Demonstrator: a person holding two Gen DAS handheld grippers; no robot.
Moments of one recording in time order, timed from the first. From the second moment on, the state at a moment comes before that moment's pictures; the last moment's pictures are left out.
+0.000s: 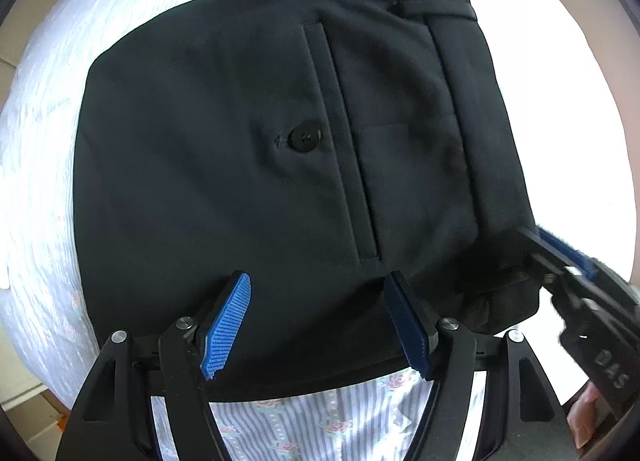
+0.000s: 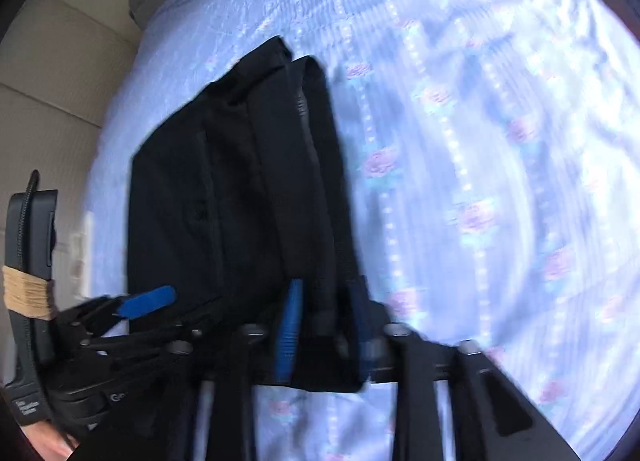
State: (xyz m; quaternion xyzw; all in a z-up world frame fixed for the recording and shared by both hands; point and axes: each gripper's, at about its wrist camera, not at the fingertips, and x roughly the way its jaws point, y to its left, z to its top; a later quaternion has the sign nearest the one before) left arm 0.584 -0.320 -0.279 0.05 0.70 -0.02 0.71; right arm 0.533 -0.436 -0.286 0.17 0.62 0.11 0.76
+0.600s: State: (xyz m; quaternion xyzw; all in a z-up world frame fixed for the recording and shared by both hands) left arm 0.527 -0.296 -0.275 0.03 0.66 0.03 0.75; right arm 0.448 -0.445 -0.323 0.39 0.55 0.08 0.73
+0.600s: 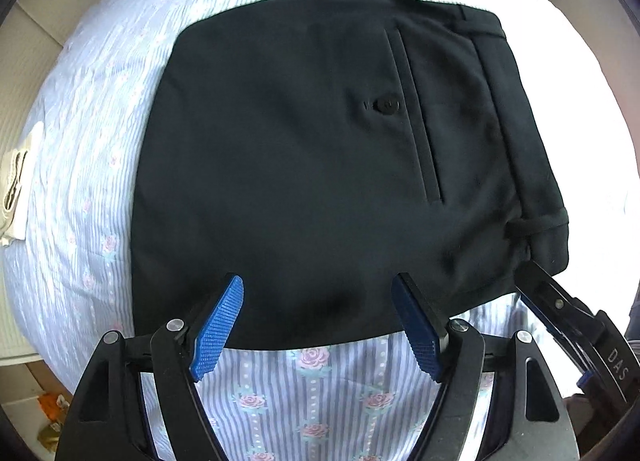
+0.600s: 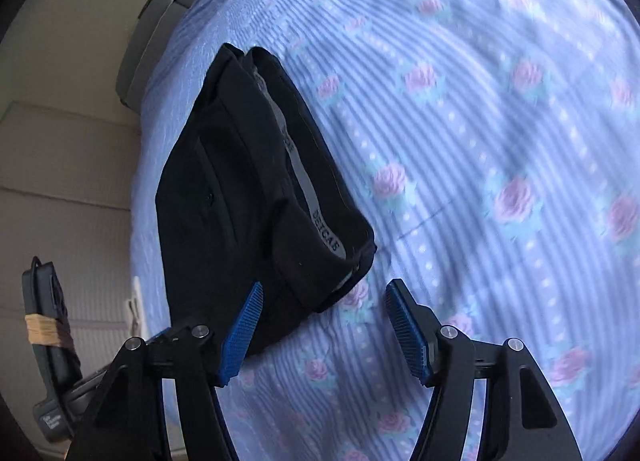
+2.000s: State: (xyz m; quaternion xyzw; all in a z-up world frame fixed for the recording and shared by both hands) left arm 0.484 -0.106 -0.290 -0.04 0.60 -0.04 0.80; right arm 0.506 -0.319 -0.252 0.10 0.54 -0.03 0.84
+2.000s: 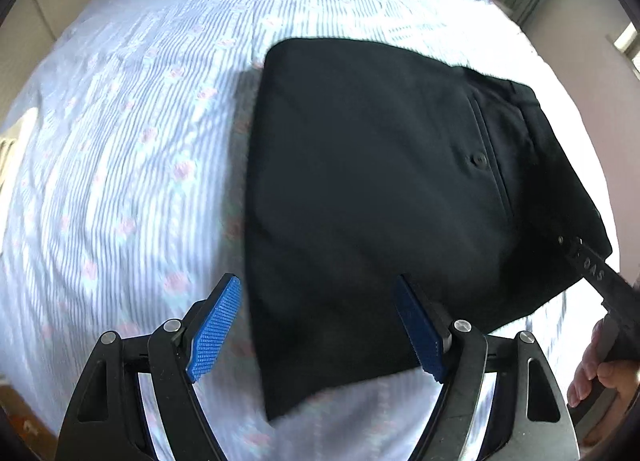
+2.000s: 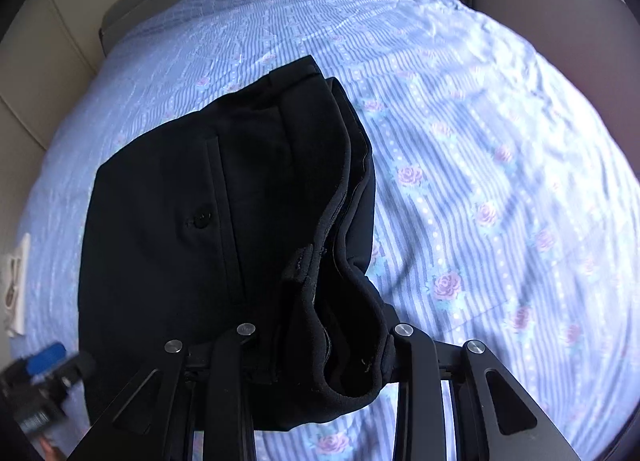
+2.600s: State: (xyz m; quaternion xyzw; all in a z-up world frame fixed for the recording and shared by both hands) left arm 0.604 -0.024 -0.313 -0.13 0.61 -0.24 0.74; right arm 0.503 -0.294 -0.264 0.02 0.57 -0.12 0.82
